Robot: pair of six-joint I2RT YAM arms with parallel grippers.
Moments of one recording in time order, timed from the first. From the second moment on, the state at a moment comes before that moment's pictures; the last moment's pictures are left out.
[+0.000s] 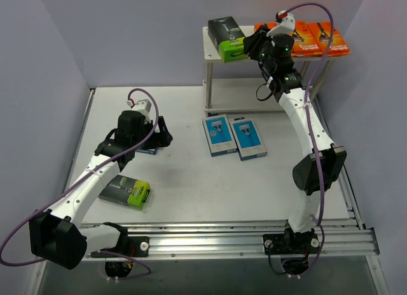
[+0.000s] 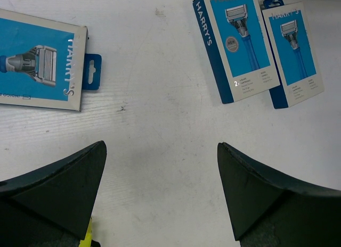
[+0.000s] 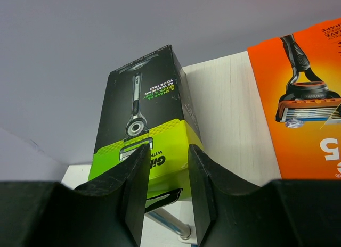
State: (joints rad) left arm -0.37 1.23 1.04 -0.41 0.03 -0.44; right arm 0.25 1.89 2.00 -0.08 0.03 0.43
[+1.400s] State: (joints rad) left arm -0.36 1.23 1.04 -0.41 0.05 -0.44; right arm 0.25 1.87 1.94 -0.05 0.08 0.42
